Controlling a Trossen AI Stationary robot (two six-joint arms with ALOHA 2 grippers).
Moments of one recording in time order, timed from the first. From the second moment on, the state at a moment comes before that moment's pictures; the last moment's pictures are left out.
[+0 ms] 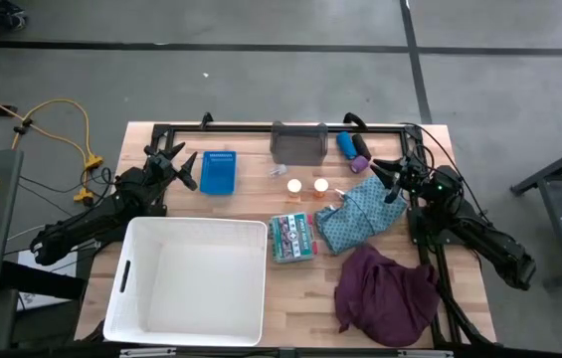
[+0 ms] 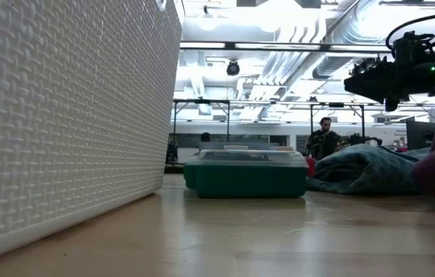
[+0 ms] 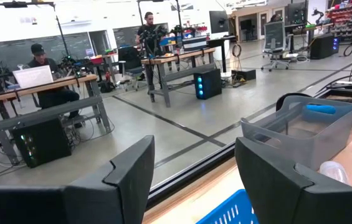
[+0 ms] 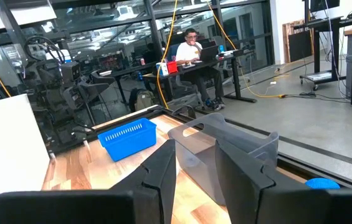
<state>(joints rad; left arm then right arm) 0.48 0.00 0.01 0.06 -0.47 0.17 -0.75 0.01 0.01 0.06 -0.26 0.24</state>
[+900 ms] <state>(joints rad) 0.48 0.00 0.01 0.06 -0.46 0.17 -0.75 0.01 0.01 0.06 -0.26 0.27</state>
